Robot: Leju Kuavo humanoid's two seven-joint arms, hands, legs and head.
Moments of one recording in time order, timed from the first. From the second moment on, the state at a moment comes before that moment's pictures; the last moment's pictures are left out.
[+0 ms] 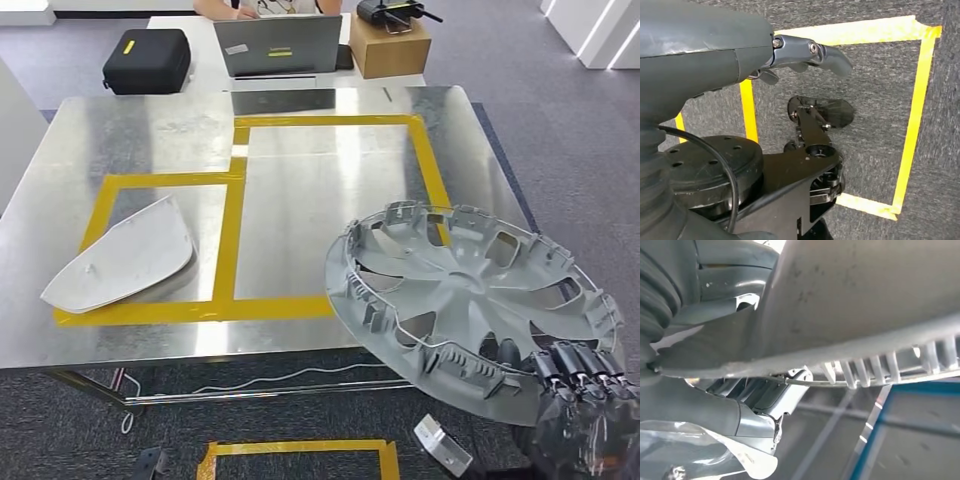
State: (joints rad) left arm -0.03 -0.07 0.04 -0.18 0.12 0.07 -0.14; right arm 0.47 0.16 -0.05 -2.14 1.57 -0.67 -0.18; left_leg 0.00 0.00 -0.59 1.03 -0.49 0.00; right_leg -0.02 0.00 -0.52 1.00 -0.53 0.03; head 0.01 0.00
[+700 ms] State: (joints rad) left arm -0.04 -0.06 0.06 -0.18 0.06 0.07 -0.13; right arm 0.31 -0.12 -0.15 -1.73 1.38 -0.67 0.08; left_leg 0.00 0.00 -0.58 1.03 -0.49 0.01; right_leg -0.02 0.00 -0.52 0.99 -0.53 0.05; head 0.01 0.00
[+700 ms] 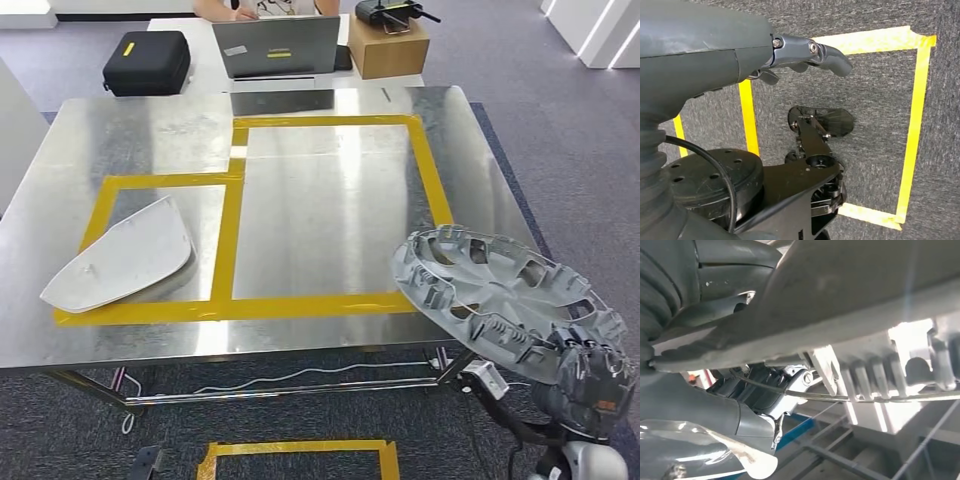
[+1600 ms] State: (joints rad) left arm -0.05 -0.05 0.06 -0.18 -0.02 0.06 -0.09; right arm -0.14 -0.30 -0.21 -1.38 1.42 -0.61 0.06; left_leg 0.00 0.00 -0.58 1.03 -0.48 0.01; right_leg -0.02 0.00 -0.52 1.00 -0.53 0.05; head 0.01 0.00
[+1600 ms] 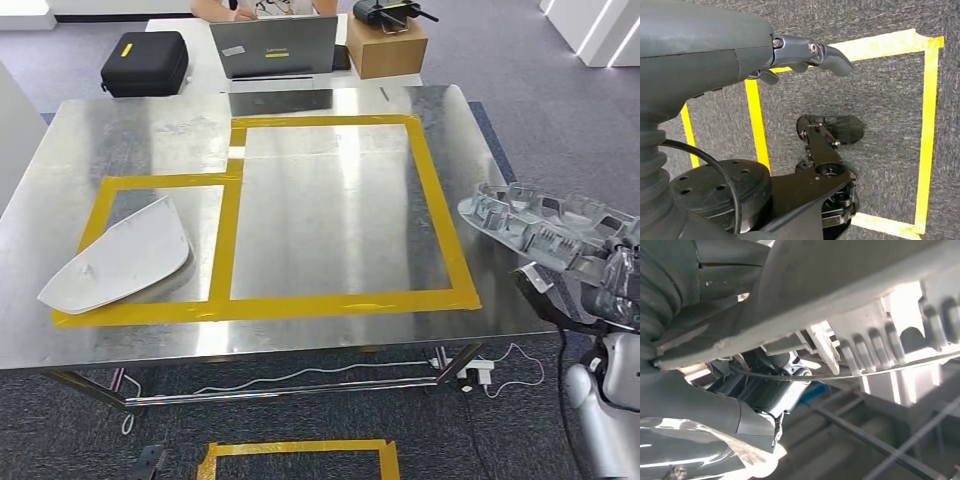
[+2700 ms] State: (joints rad) left arm -0.06 -0.04 0.06 -0.18 -0.10 0.06 -0.05; right arm -0.49 -0.16 0.24 -1.16 1.45 -0.57 0.05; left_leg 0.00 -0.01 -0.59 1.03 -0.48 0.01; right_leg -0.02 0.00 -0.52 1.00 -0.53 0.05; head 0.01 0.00
